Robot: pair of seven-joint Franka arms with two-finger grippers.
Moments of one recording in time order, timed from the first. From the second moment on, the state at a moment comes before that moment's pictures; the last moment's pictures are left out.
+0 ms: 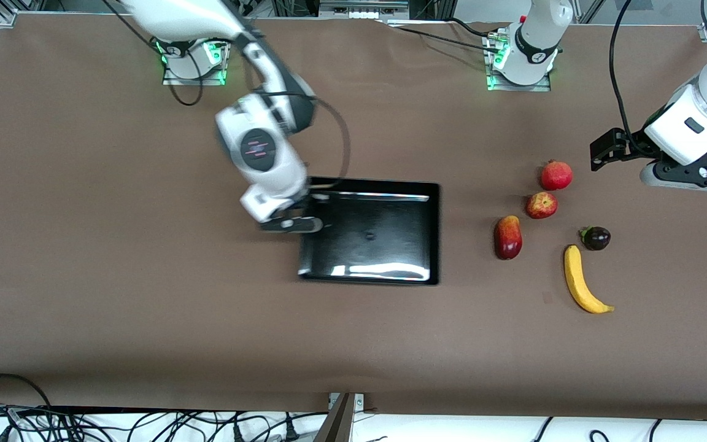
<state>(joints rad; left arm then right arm) -0.03 0.10 -0.09 -1.51 0.03 1.56 -0.03 0.60 0.62 0.11 -1.56 0.07 2.19 0.71</state>
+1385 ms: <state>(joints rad) -0.03 0.15 -0.09 -1.67 0.05 1.51 -0.01 0.73 0.75 0.02 -1.38 0.05 2.34 0.83</state>
